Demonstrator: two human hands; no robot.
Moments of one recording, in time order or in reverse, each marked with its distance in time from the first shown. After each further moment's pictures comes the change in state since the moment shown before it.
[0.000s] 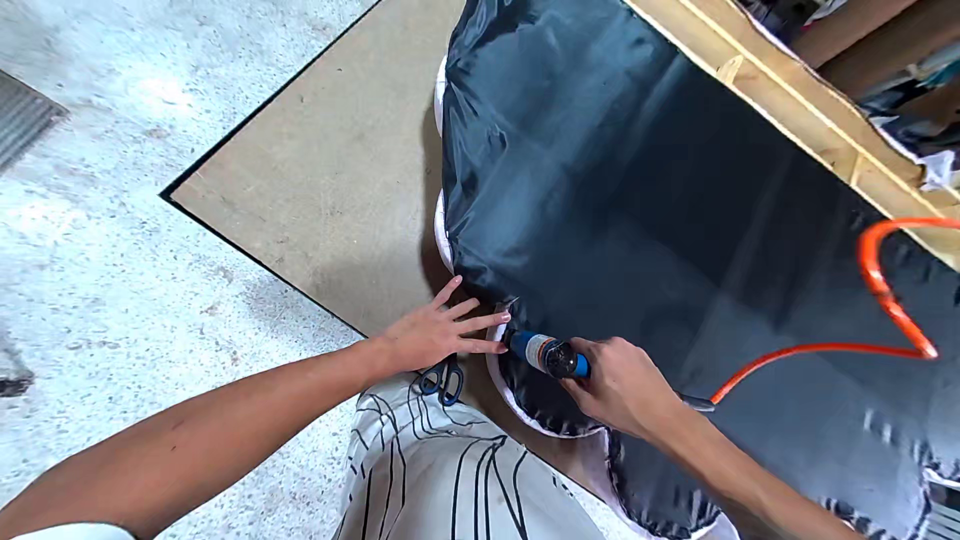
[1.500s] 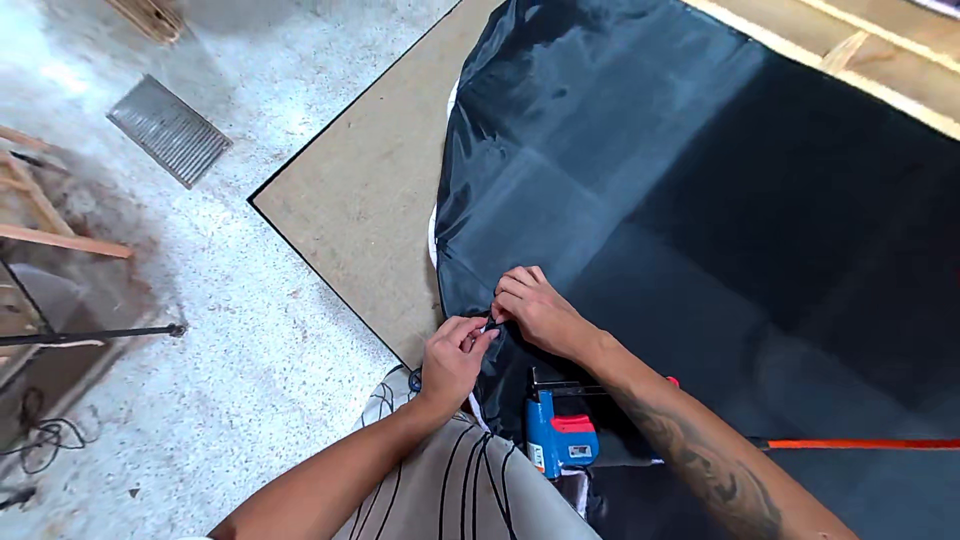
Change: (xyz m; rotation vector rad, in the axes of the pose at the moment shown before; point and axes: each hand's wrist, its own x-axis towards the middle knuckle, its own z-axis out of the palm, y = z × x) left_hand 0.102 0.107 0.029 -0.432 0.901 -1.187; right_hand 0.138 0.051 0.034 0.247 0.376 -0.872
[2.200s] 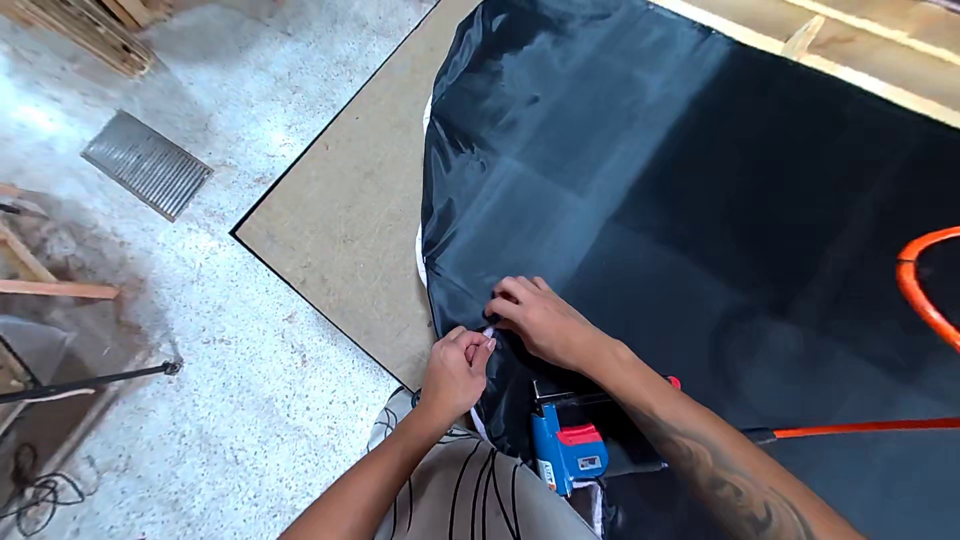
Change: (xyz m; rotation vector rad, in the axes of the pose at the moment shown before) left_hand 0.026 0.010 -0.011 0.121 -0.347 -0.118; right_hand 0.002 -0.013 -0.028 -0.019 -0.087 0.185
